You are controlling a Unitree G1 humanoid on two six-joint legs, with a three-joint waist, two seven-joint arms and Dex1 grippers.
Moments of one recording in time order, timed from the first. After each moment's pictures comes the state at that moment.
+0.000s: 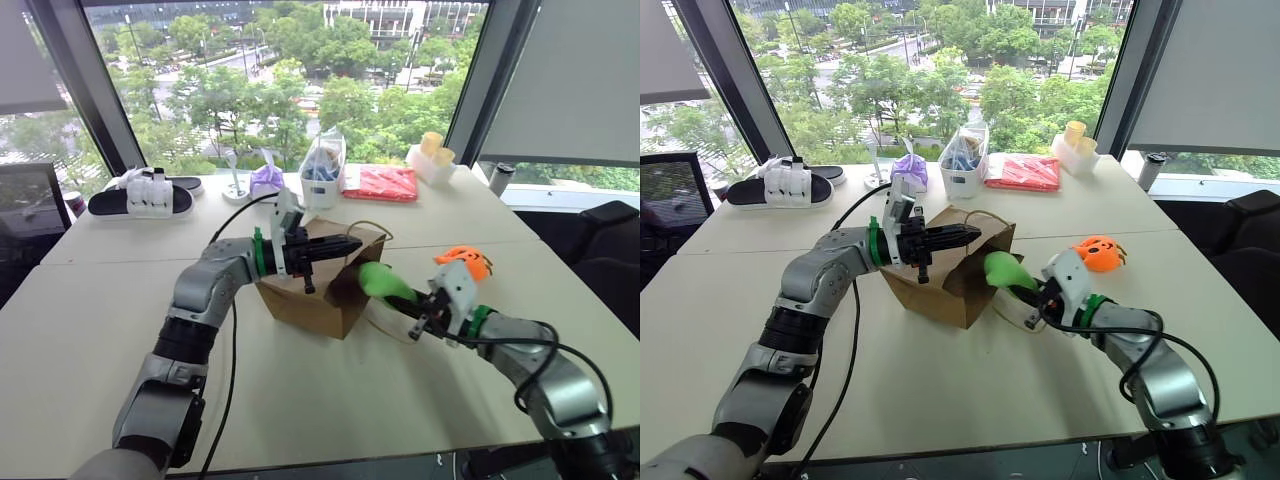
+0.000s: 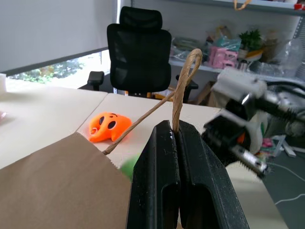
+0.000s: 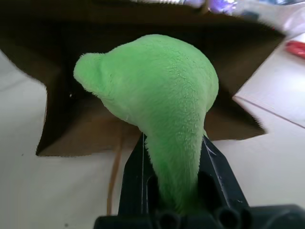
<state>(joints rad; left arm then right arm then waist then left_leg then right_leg) -0.83 0.30 -0.07 0.18 -0.51 0.50 -1.09 -0.26 -0.57 0.03 -0.26 0.29 0.45 0.67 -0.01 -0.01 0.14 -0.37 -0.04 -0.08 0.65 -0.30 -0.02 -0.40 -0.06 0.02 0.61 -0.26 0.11</state>
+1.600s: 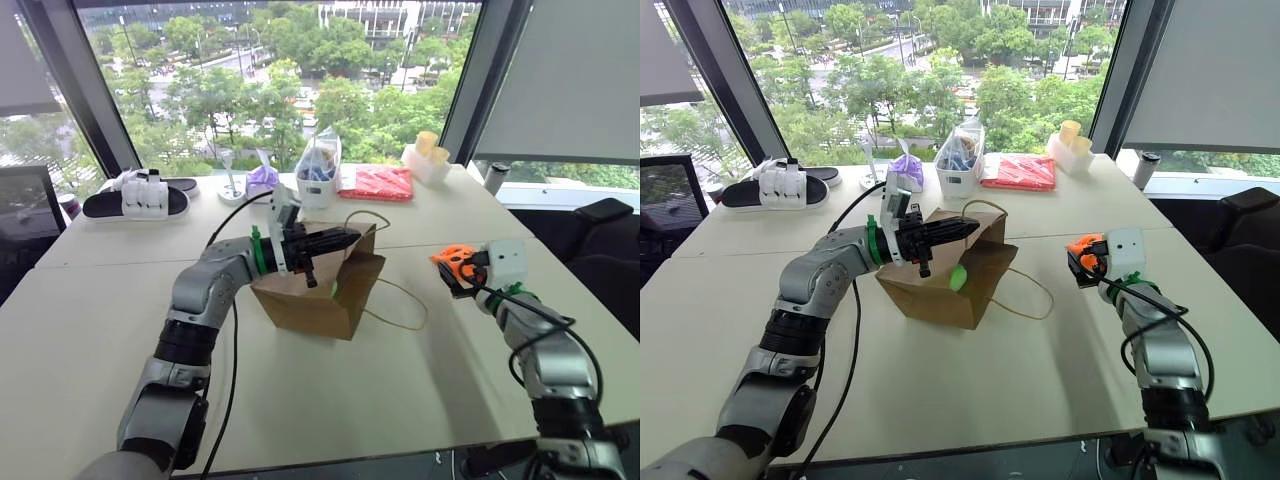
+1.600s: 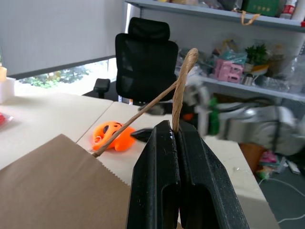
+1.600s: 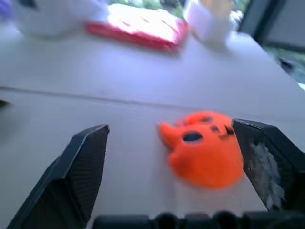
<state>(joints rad) -0.82 0.26 -0.03 0.14 -0.54 0.54 -1.02 -0.51 -0.47 -0.18 0.28 0.09 0.41 0.19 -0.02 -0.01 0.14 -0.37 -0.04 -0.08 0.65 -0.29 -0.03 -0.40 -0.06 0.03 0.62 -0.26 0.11</state>
